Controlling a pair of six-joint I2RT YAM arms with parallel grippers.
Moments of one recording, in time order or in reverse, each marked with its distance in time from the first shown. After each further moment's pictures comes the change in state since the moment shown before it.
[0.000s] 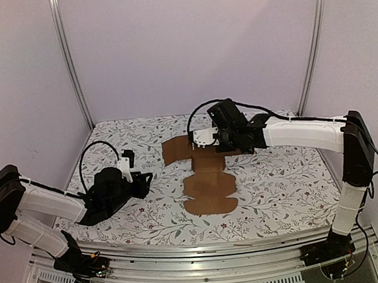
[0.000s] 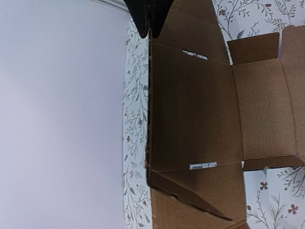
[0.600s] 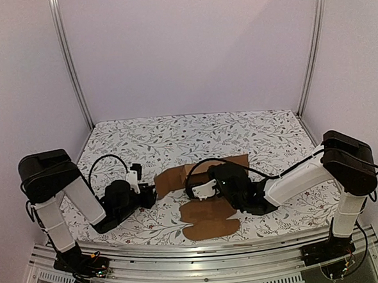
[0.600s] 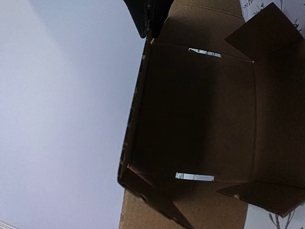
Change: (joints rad) left arm 0.035 0.447 -0.086 0.470 0.040 -0.060; right arm 0.274 -0.004 -0.698 1.050 0.263 -0.448
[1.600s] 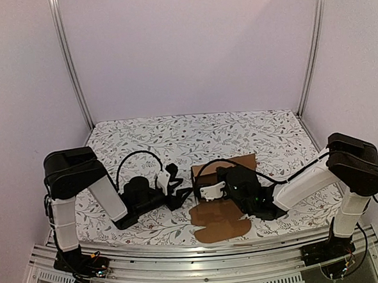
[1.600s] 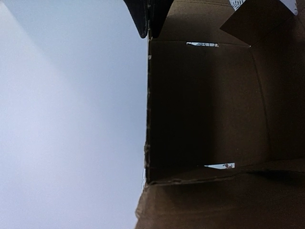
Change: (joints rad) left arm -0.112 0.249 0.243 0.203 0.350 0.333; right arm 0.011 -0.047 -0.138 0.151 0.021 0.066
